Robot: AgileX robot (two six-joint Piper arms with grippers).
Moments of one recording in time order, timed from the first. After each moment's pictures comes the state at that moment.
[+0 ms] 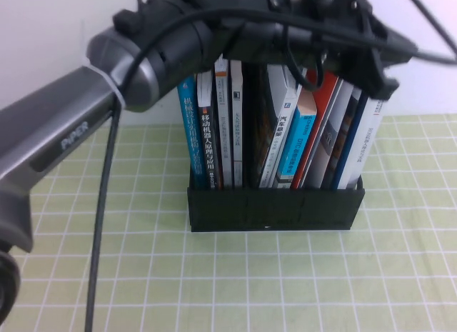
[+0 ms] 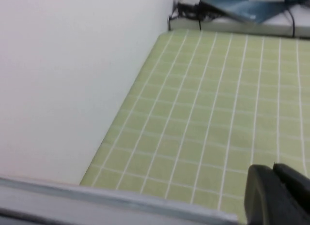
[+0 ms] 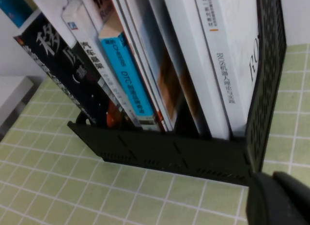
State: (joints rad) right arm -0.10 0.93 -0.48 1.34 0.64 -1.17; left arm -0.63 1.94 -1.89 -1.03 0.70 1.18
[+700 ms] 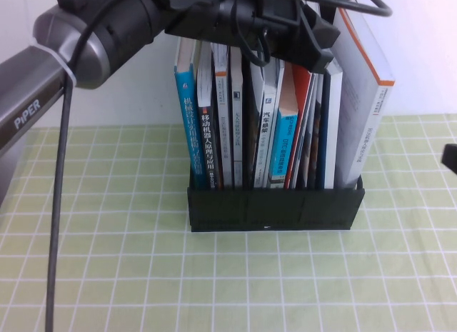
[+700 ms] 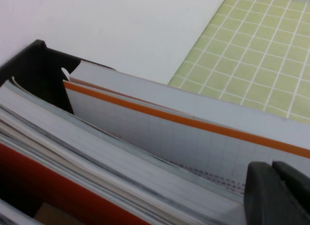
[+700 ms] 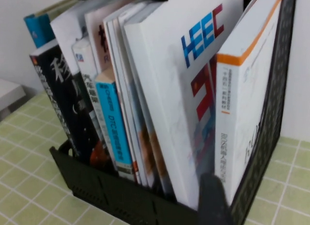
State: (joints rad) right arm -0.09 1.03 -0.51 1.70 0.66 -1.80; left arm -0.52 1.92 -1.90 -0.78 0.73 0.91
